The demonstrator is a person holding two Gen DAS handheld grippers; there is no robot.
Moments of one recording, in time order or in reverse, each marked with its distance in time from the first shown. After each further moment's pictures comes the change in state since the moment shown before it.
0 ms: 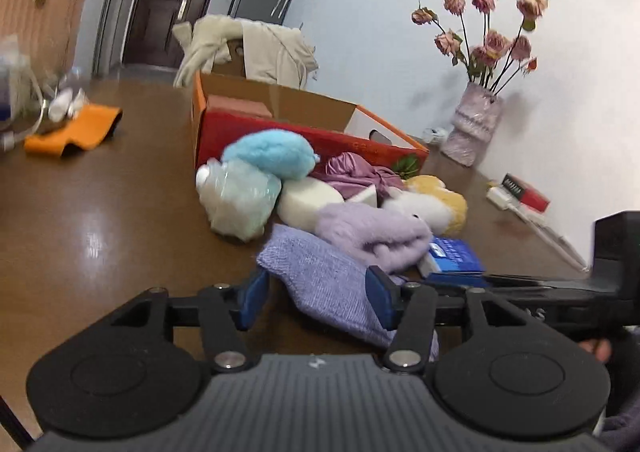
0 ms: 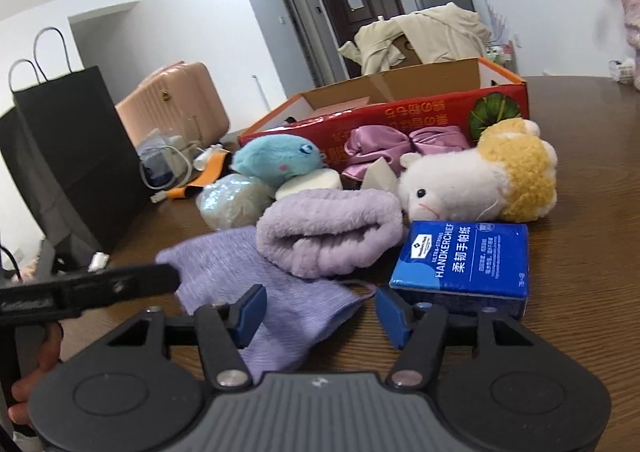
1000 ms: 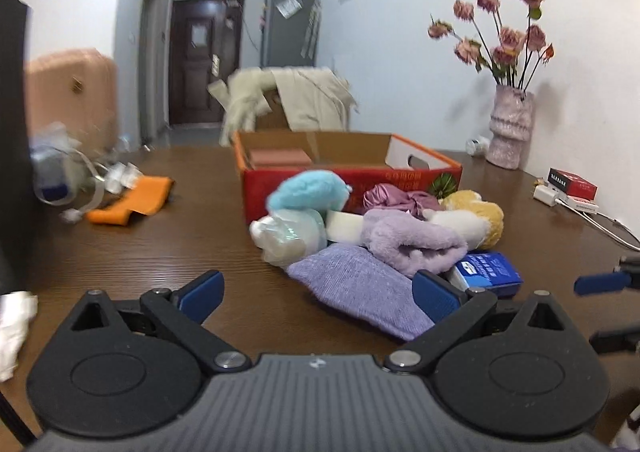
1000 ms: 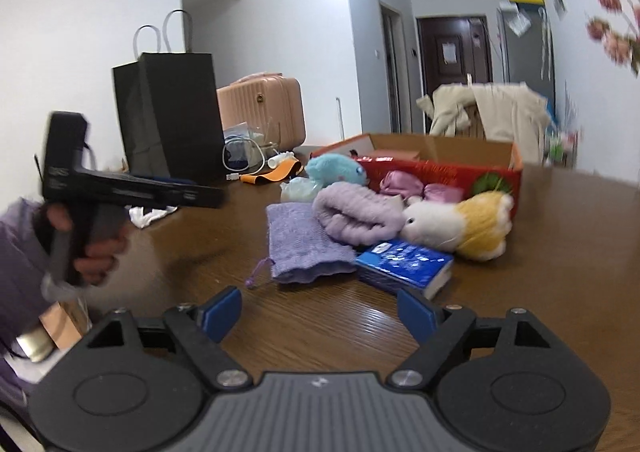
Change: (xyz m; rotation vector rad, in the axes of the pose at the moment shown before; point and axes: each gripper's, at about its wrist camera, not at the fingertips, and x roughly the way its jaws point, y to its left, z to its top) left arm -0.017 -0.024 0.004 0.134 -0.088 0.186; right arm -0.124 -0.027 -0.033 -0.297 -0.086 0.162
